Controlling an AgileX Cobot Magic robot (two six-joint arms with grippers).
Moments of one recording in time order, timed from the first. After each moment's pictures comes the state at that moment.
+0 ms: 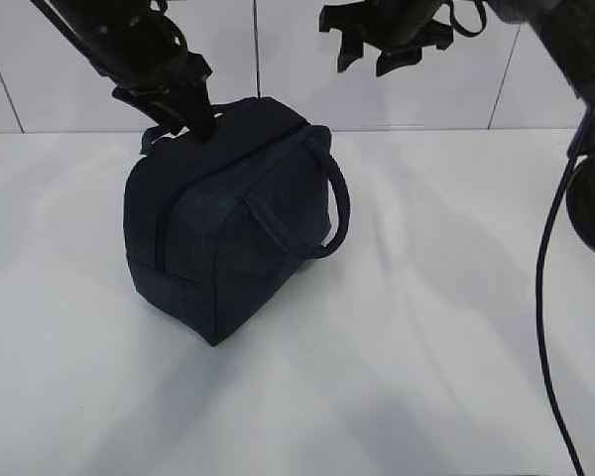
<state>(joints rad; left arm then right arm) -0.33 2.09 -1.98 -0.37 1.19 0.36 0.30 2.57 -2.87 0.05 1.26 0.23</state>
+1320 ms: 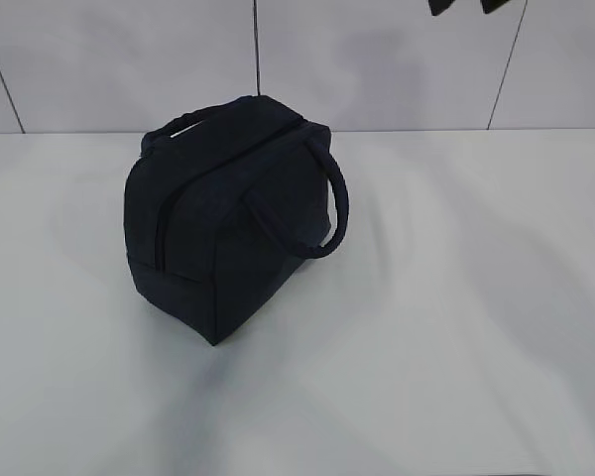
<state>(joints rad) -0.33 1.70 -1.97 -0.22 1.25 0.19 0.30 1.81 -2.04 0.06 1.27 0.03</state>
